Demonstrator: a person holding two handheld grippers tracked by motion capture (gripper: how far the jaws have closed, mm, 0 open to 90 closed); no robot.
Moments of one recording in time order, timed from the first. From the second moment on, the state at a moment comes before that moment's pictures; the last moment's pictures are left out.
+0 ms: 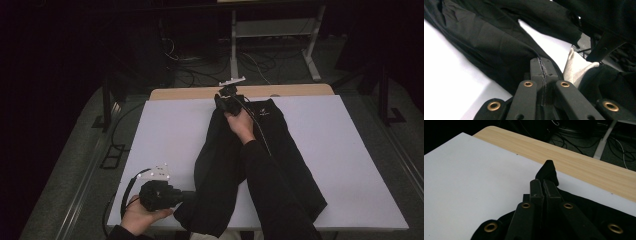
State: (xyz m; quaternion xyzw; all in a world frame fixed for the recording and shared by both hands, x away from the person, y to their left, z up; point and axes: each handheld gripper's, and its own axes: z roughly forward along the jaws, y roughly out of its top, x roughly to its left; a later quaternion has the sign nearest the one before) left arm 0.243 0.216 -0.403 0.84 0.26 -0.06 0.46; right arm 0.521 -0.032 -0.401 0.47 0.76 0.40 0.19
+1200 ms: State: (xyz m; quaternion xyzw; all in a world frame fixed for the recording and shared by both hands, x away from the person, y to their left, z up) left arm 0.253 0.113 -0.397 0.85 0.18 -0.12 0.48; right arm 0.530 -0.116 -0.397 0.48 0.76 0.39 0.17
